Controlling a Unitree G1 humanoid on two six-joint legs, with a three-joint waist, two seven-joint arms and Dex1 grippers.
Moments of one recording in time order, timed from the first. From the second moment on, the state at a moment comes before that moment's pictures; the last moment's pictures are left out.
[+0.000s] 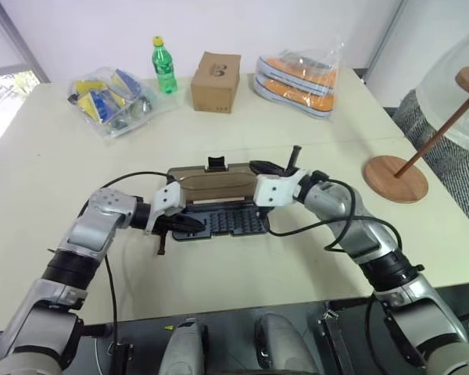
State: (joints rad) left arm -0.53 0.67 -0.23 0.22 -0.21 0.24 -1.35; right arm -0.56 -0.52 0.34 0.01 -0.53 -0.12 0.46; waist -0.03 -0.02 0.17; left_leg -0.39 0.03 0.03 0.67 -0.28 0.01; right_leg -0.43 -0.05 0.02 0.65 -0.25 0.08
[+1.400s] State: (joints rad) left arm -0.66 0.65 -0.13 0.09 -0.40 0.52 -1.36; right arm -0.43 -0.54 0.30 -0.15 -0.54 -0.13 0.53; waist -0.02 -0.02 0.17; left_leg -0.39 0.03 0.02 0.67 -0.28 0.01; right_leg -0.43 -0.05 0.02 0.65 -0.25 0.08
